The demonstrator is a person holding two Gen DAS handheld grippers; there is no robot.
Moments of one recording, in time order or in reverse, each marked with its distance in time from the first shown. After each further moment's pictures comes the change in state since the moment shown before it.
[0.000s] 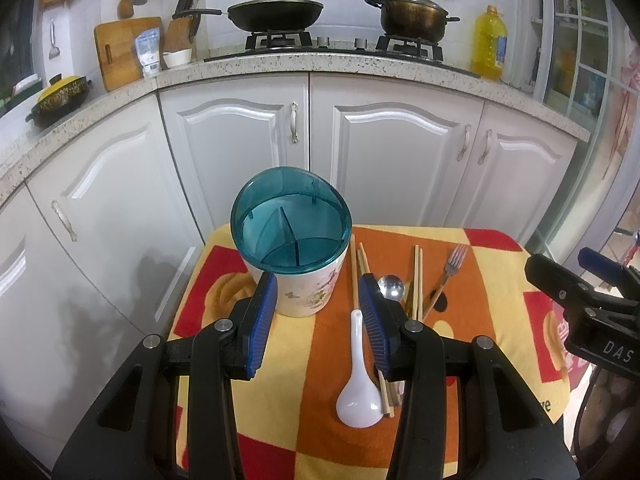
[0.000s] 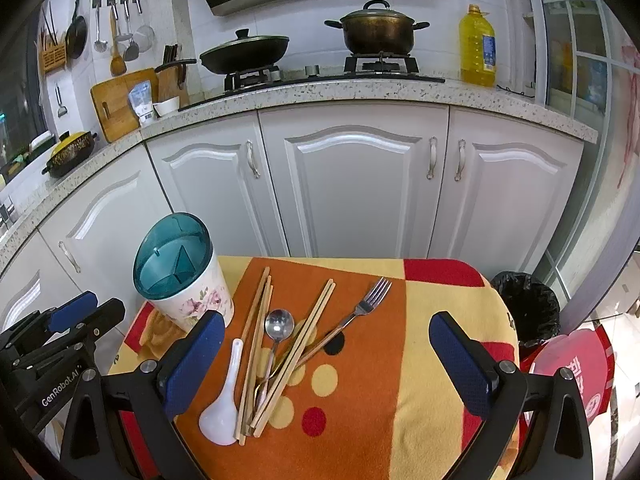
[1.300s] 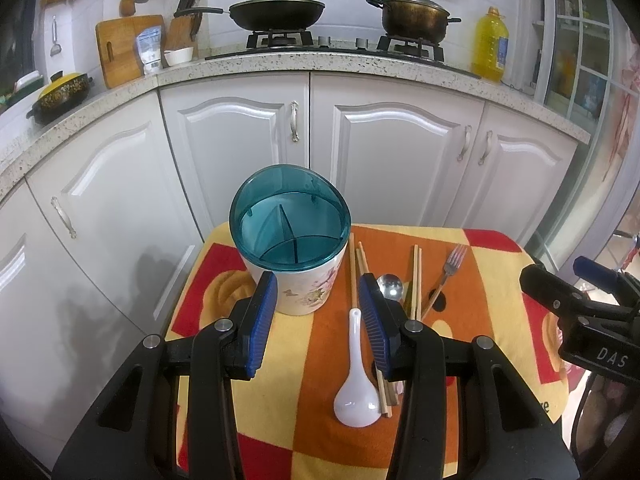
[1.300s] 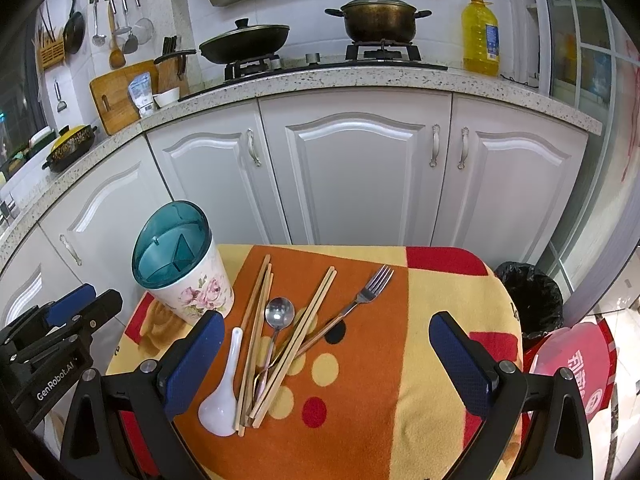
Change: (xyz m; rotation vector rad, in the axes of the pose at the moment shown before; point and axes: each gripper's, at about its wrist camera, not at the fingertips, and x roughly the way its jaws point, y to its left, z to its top) left arm -0.001 0.000 -0.002 -0.006 0.002 0.000; right arm 0.005 -0.003 -0.002 0.002 0.043 0.013
